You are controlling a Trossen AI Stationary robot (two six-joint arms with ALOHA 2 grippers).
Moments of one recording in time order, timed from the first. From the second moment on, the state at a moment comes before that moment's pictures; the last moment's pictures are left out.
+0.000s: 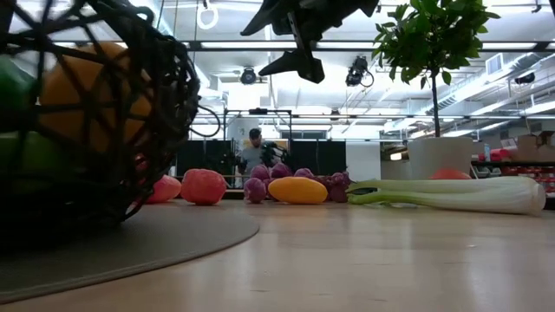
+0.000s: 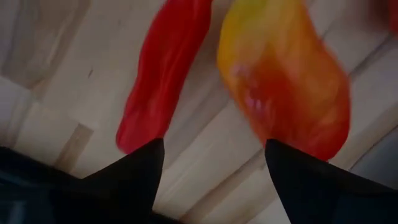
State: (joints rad) left arm 0.91 1.66 1.08 -1.06 0.00 0.28; right arm -0.12 1.72 1.47 -0.40 -0.26 0.65
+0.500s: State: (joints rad) left arm 0.94 1.78 1.08 -1.03 0.01 0.06; right arm -0.10 1.72 1.47 -0.41 -0.28 0.67
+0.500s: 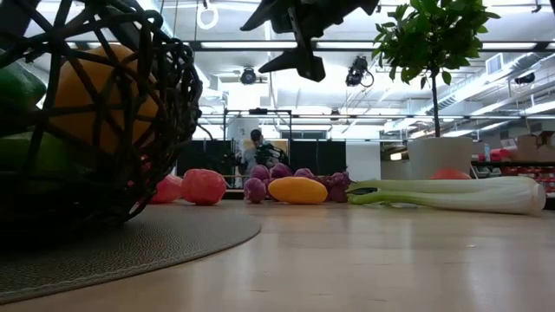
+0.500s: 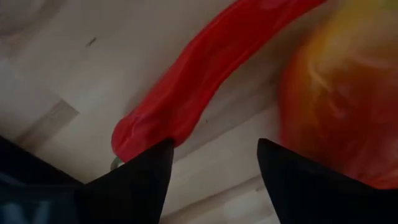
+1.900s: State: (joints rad) left arm 0.91 1.77 1.12 -0.96 -0.19 0.56; right arm -0.07 1.72 1.47 -0.42 -0.26 0.67
